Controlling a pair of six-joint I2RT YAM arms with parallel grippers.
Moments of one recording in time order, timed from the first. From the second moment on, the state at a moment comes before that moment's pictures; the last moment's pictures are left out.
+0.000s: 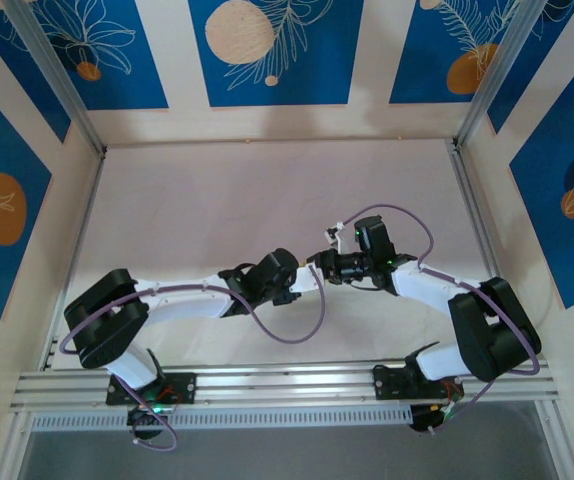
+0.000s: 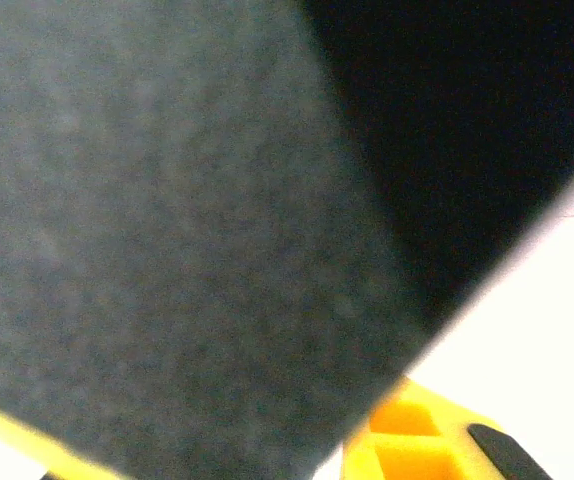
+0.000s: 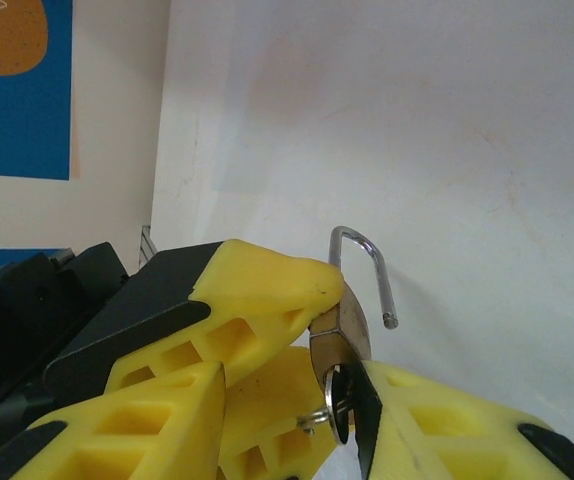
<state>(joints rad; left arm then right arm) -1.03 1.58 0.85 -0.01 -0.19 0.54 0.43 1.38 0.59 0.05 -0.83 0.69</state>
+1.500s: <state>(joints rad) -0.99 1.55 0.87 -0.10 -0.11 0.50 0.48 1.48 0.65 -0.01 -0.81 0.56</state>
